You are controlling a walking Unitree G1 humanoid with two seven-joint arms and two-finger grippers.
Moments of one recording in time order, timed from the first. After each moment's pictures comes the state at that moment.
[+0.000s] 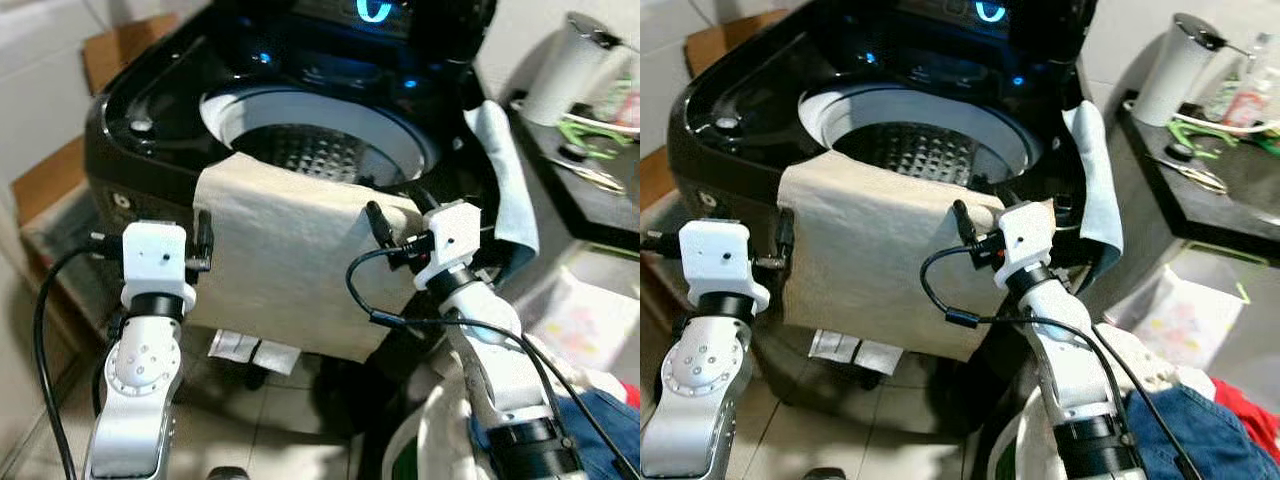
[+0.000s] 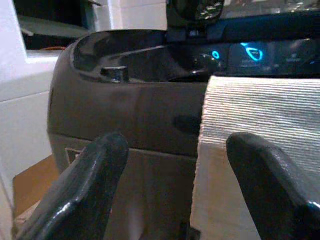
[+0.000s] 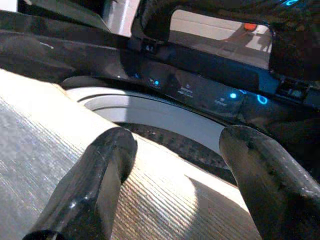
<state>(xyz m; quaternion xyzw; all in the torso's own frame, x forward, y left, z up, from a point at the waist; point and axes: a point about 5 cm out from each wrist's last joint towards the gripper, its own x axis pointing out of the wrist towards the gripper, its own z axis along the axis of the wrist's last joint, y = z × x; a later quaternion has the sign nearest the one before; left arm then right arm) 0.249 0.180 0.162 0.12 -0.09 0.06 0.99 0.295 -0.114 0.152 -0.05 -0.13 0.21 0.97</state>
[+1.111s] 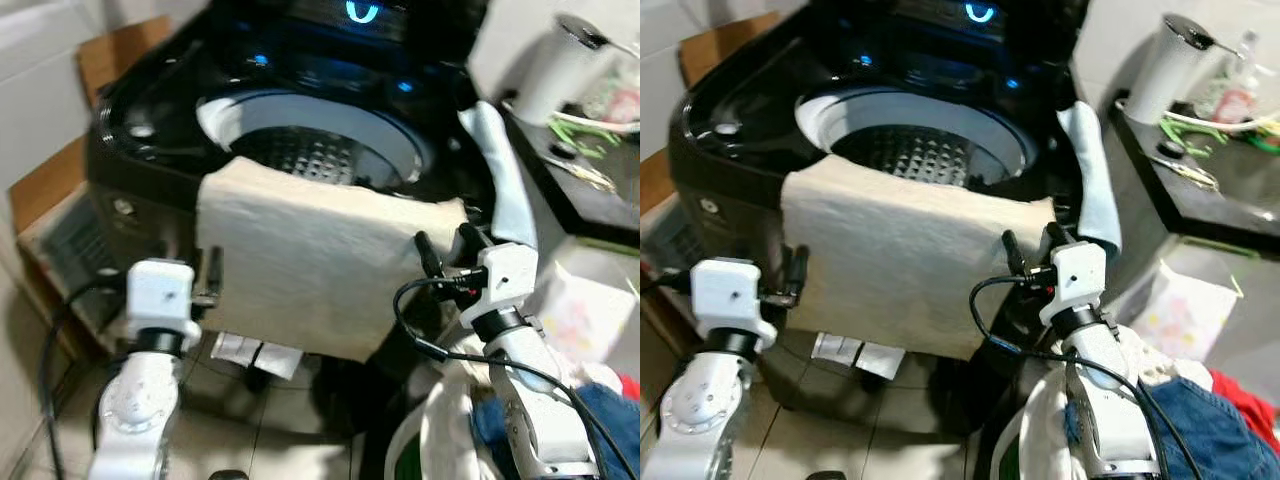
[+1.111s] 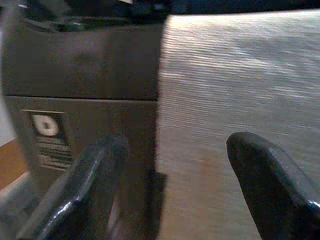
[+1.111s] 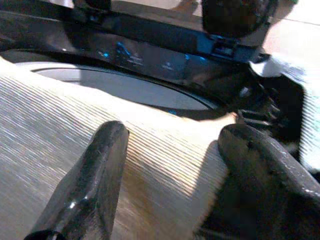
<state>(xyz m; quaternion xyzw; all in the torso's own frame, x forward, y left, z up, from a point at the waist) 0.231 0.177 0.128 0.11 -0.04 0.00 0.99 0.261 -0.163 0.123 -0.04 -0.09 0.13 0.99</state>
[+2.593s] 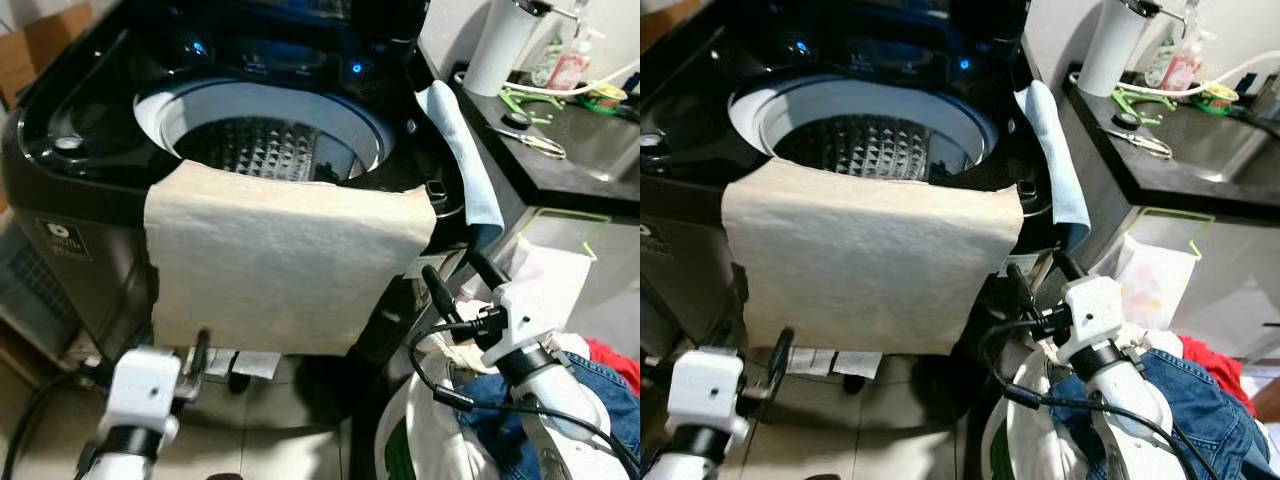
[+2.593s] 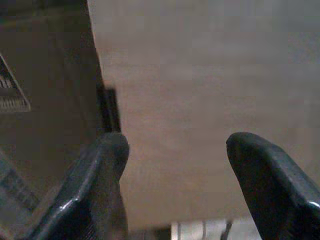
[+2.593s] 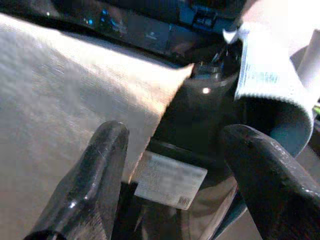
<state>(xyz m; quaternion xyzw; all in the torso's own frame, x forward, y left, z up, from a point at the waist) 0.156 0.186 0.102 0.14 0.02 -0.01 0.99 0.222 -0.173 0.127 -0.07 -0.07 0.17 0.98</state>
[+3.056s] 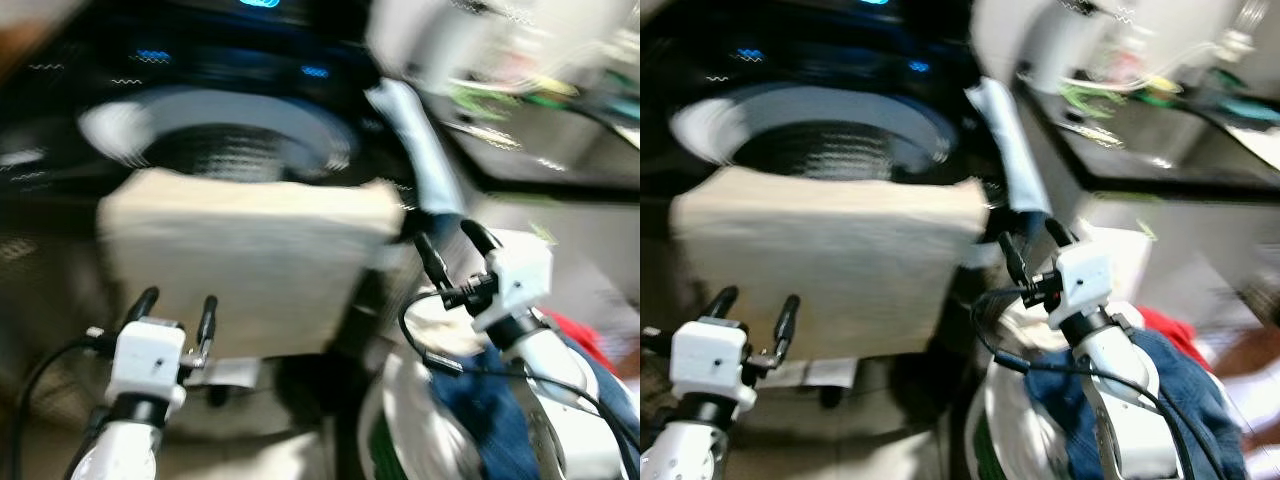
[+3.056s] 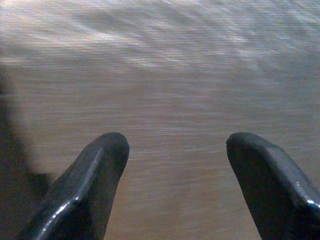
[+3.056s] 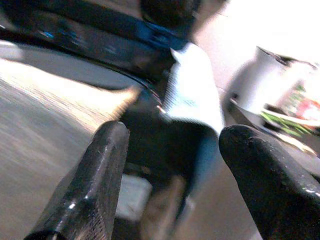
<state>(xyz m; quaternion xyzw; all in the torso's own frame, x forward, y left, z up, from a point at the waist) 0.175 0.183 0.113 0.14 -0.02 -0.01 0.99 0.246 -0.166 0.140 -0.07 -0.09 0.17 0.98</state>
